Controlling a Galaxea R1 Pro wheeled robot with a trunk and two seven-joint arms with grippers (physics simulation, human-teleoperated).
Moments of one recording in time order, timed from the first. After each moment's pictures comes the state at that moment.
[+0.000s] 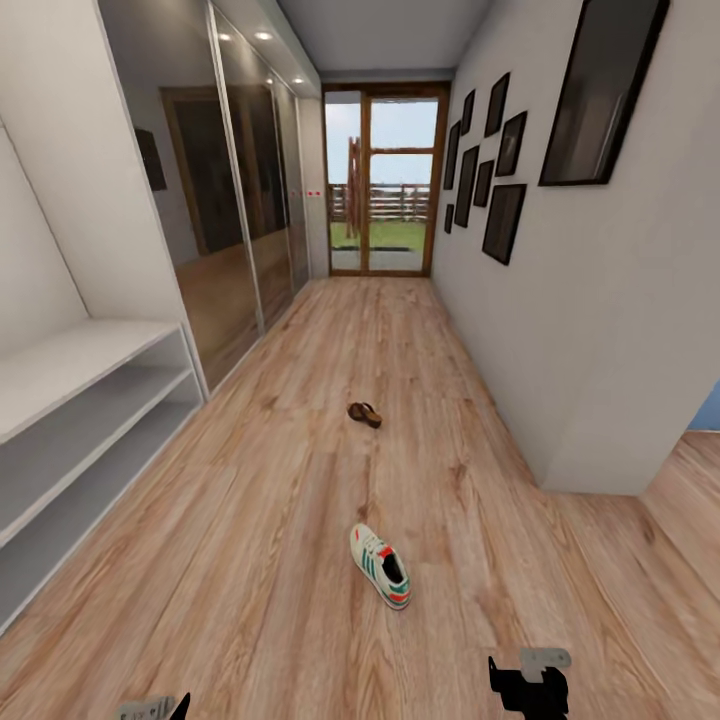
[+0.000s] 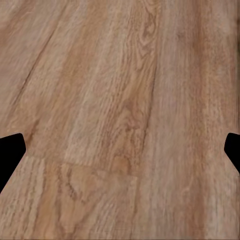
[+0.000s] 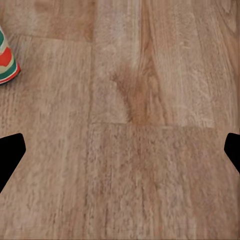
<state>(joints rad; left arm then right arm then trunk) -0.24 0.18 0.21 -0.27 0.12 -0.50 -0.29 -0.47 -0.06 -0.15 -0.06 0.18 -0.41 -0.12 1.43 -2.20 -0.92</state>
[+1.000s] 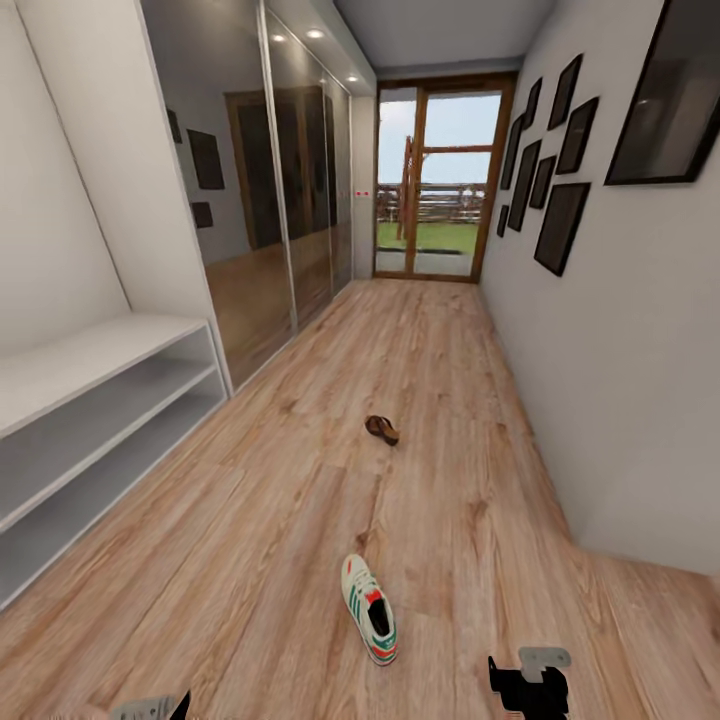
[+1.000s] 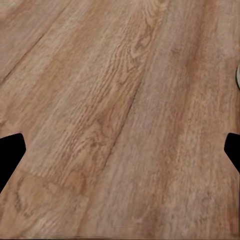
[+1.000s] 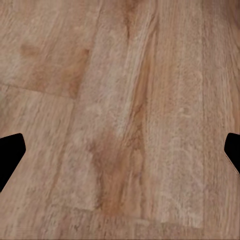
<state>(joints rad) -0.24 0.18 0.21 -0.27 0.12 -0.50 -0.29 -0.47 -0.06 -0.15 -0.06 0.18 -0.42 -0.12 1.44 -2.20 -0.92</state>
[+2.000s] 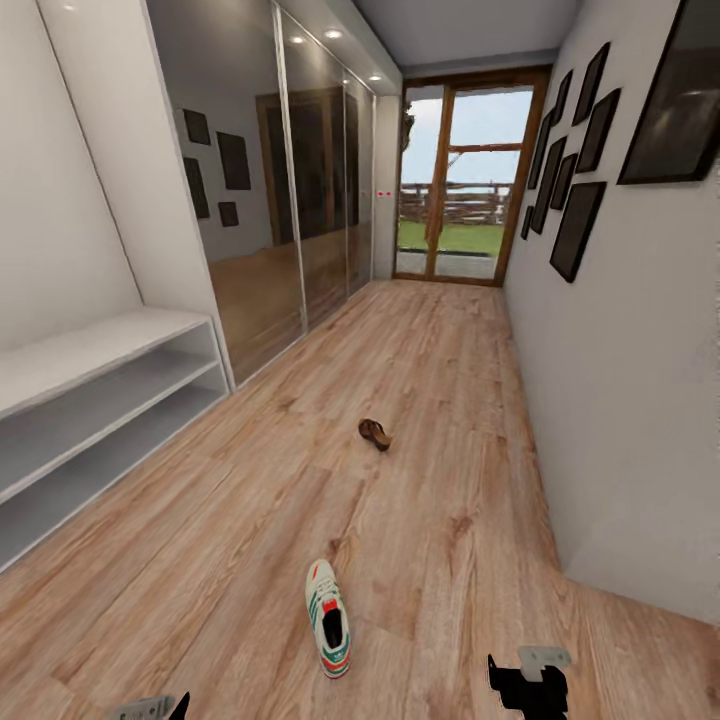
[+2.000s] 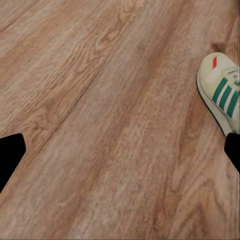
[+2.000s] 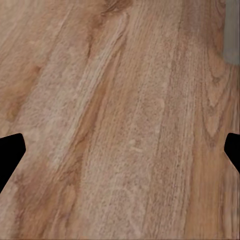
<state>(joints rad) -0.24 0.18 0.21 -0.27 0.13 -0.50 -0.29 -0.47 -0.06 -0.15 -0.07 0.18 -0.42 -0.12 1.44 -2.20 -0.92</state>
